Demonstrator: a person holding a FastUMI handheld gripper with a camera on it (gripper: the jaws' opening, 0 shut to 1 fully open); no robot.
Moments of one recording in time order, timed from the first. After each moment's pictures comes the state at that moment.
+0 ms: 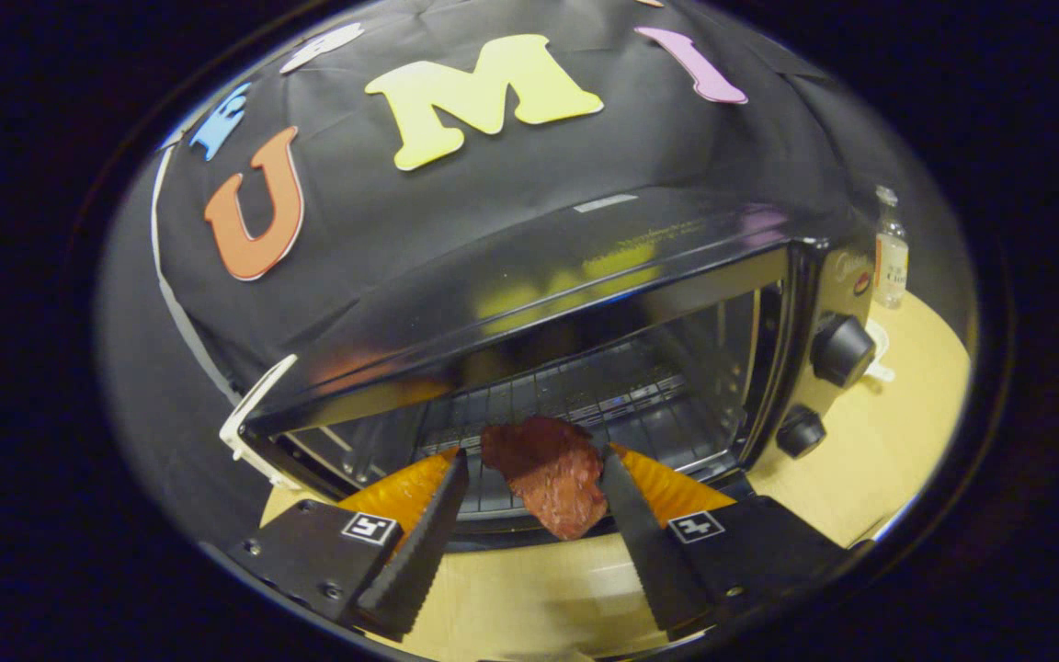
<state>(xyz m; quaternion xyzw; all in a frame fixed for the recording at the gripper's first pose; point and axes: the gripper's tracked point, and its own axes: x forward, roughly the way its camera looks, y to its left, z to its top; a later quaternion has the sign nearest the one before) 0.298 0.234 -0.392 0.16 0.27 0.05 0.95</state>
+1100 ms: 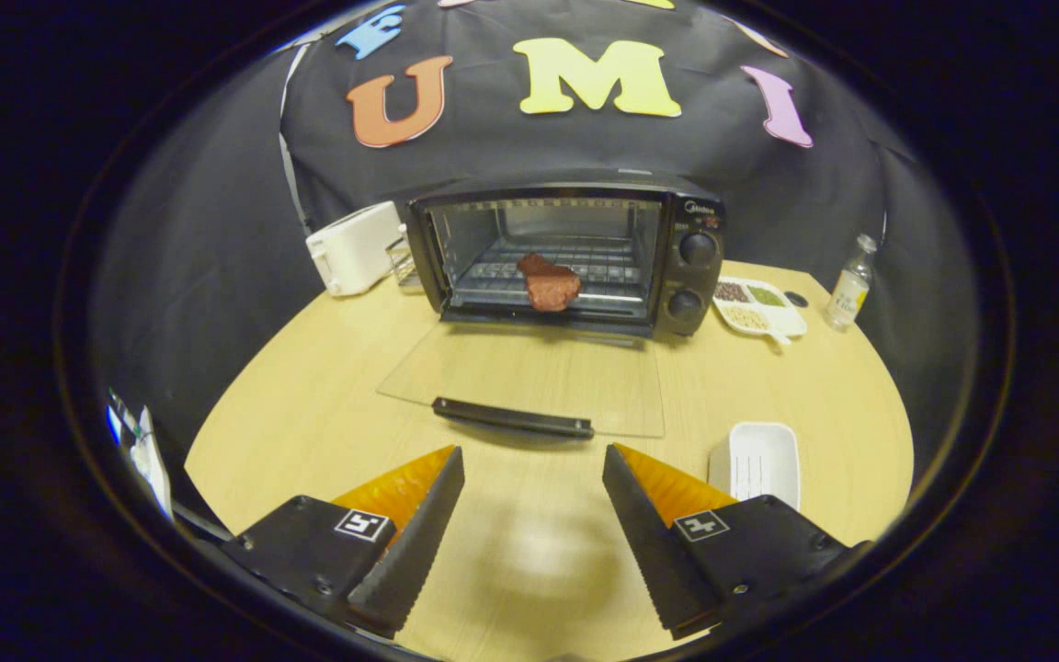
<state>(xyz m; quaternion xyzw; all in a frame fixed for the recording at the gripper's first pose) 0.048 0.174 -0.420 0.00 0.35 0.14 0.93</state>
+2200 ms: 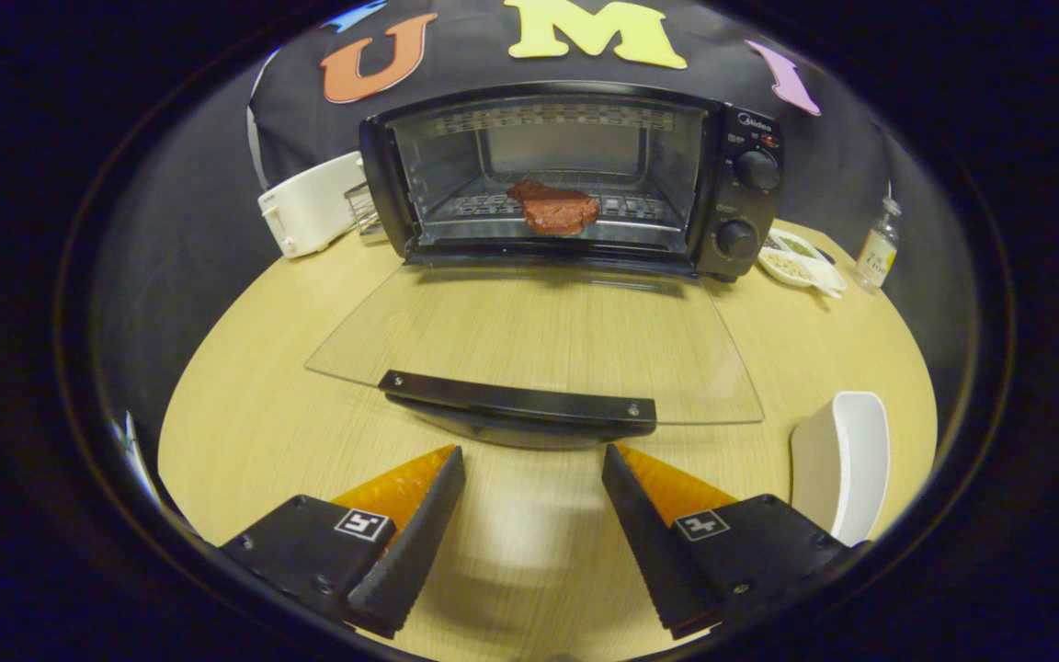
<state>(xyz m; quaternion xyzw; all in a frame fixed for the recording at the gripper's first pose) 0.104 0.213 -0.498 0.00 0.41 0.10 0.91</state>
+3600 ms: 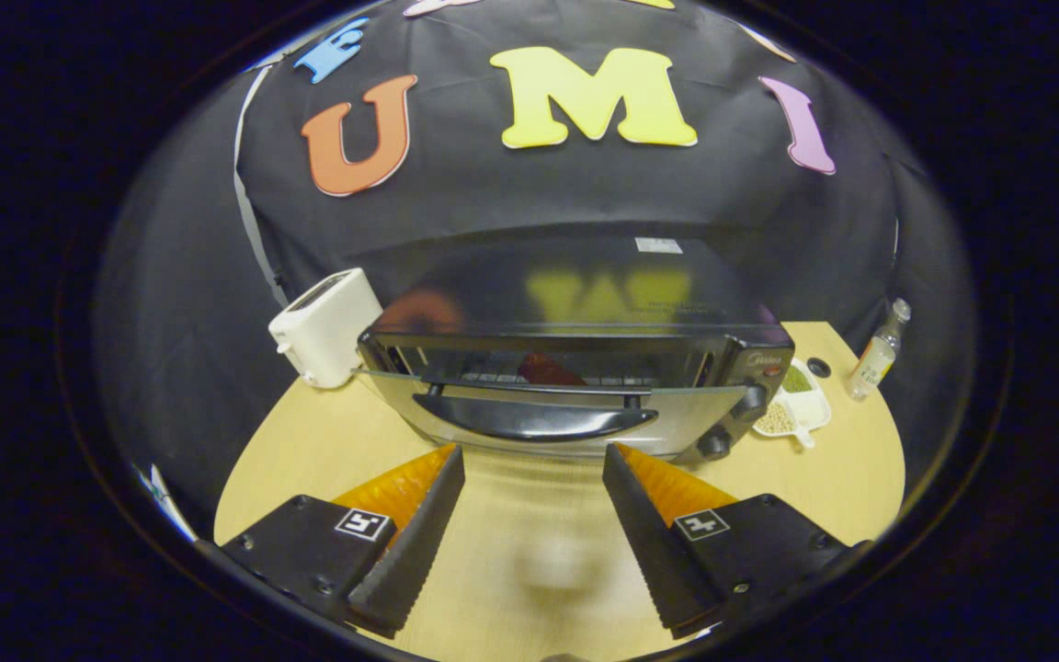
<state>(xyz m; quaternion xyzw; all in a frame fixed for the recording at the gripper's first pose) 0.206 0.232 -0.320 0.03 0.31 0.12 0.94</state>
